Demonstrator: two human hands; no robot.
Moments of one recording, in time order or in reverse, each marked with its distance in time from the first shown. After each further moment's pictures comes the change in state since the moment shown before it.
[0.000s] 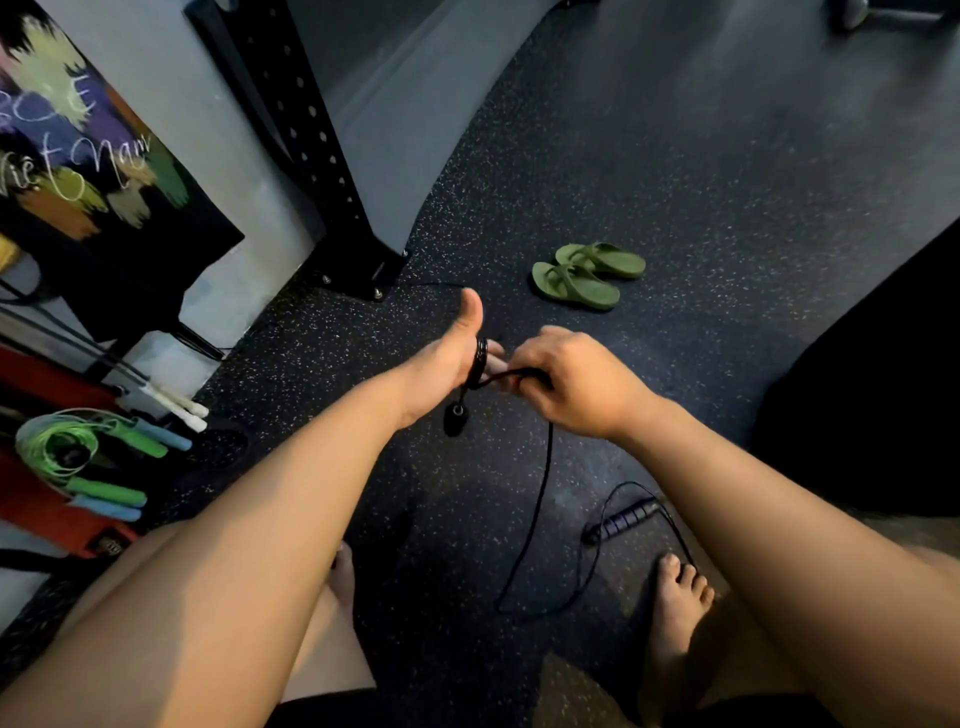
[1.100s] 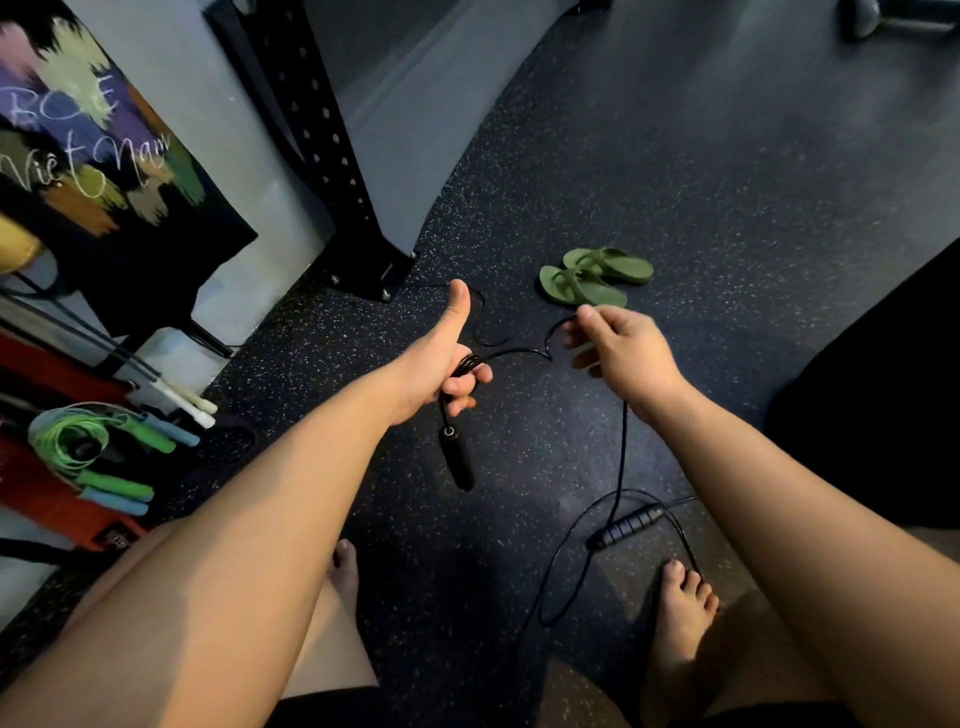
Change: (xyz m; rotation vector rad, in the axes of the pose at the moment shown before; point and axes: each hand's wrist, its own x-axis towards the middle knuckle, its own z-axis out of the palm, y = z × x) left_hand -0.017 0.010 -0.009 0.068 0.106 -0.162; right_hand -0.002 0.032 -0.003 0.647 0.324 0.766
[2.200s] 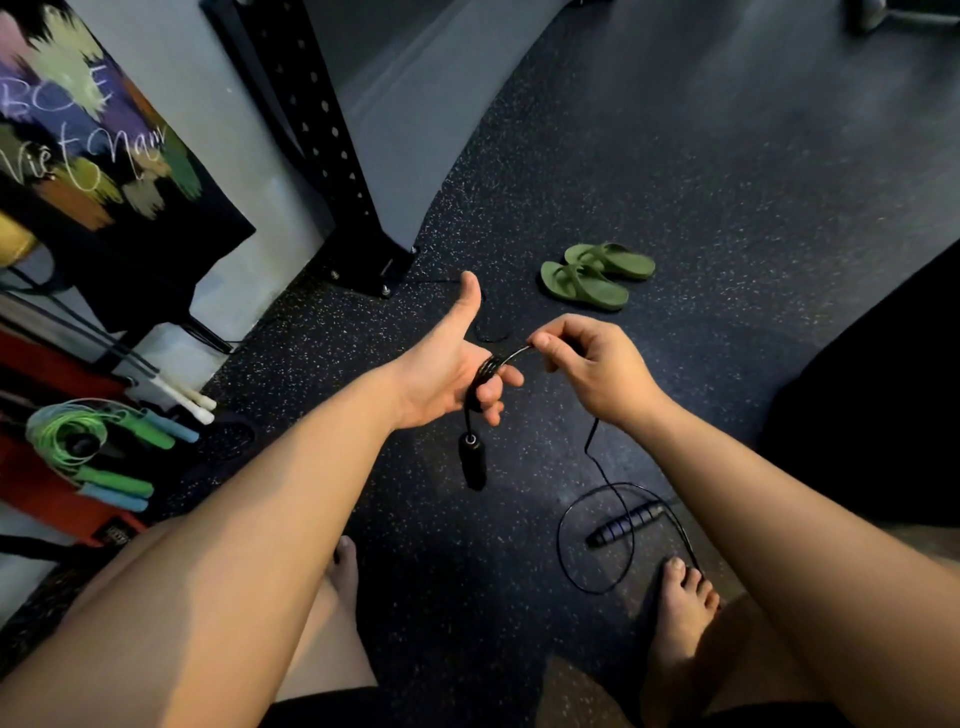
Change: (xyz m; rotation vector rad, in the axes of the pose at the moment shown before) left_hand -0.006 0.008 0.009 -0.163 -0.197 -0.028; right_hand -0.006 0.008 0.020 -0.175 -0.138 -0.286
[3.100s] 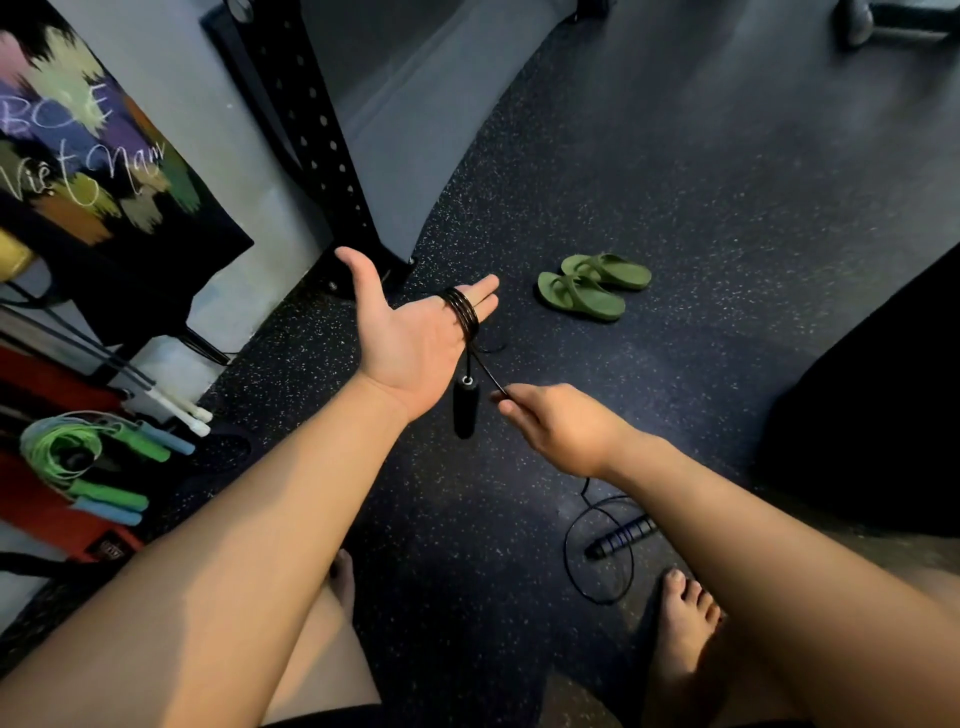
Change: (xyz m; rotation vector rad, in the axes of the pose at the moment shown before) left_hand 0.010 0.009 -0.015 -0.716 0.027 0.488; right_hand -0.019 -0.007 0.022 -0.437 -0.406 -0.139
